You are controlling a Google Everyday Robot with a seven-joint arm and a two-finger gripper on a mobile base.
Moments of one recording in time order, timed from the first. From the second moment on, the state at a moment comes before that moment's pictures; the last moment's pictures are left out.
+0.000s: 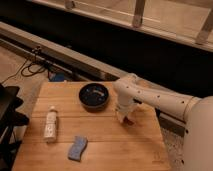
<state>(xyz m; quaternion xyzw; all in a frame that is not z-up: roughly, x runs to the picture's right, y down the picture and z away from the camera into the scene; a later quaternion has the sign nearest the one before) 0.101 0.172 0.840 -0.36 0.18 0.41 0.82</state>
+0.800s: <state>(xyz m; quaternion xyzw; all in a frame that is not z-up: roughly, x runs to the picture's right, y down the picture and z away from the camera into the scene) 0.020 0.163 0.835 -0.36 0.12 0.32 0.87</state>
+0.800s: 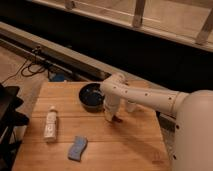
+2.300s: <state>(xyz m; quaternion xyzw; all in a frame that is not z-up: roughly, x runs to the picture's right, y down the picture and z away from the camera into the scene) -0.112 0.148 0.803 -0.39 0.06 0.19 0.90</state>
